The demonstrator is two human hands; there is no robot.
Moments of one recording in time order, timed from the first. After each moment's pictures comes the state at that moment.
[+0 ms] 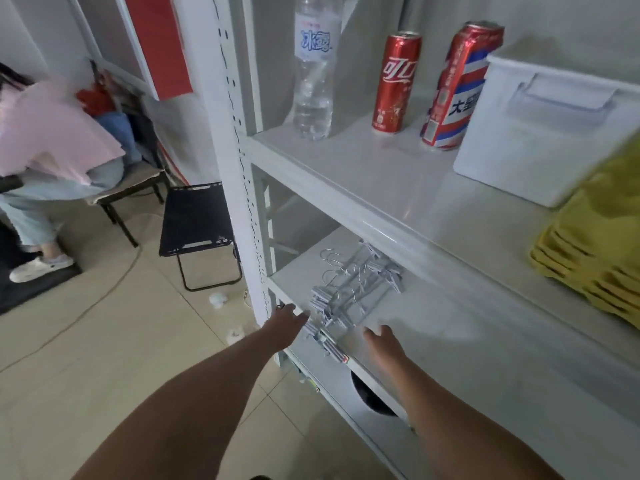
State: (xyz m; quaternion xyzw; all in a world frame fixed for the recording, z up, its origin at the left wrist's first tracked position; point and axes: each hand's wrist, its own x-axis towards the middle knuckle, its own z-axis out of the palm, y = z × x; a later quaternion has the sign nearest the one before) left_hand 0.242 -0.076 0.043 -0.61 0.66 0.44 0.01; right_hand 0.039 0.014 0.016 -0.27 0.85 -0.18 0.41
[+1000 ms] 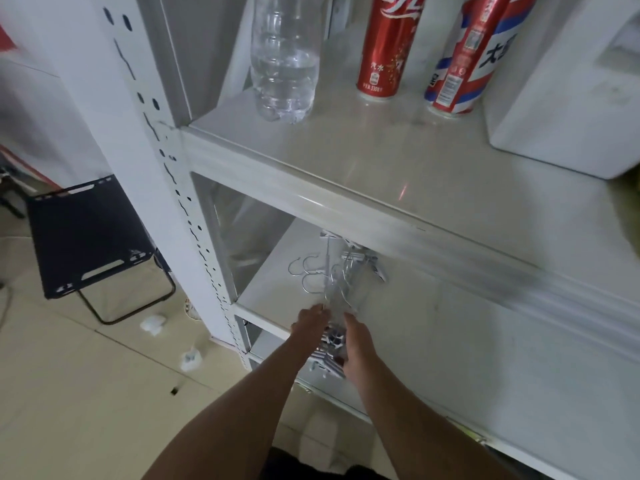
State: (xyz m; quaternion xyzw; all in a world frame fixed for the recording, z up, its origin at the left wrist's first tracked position) left_hand 0.166 -0.151 -0.023 -0.49 0.66 0.57 0.04; right_hand 0.084 -0.081 -0.085 0.08 0.75 -0.49 0.43
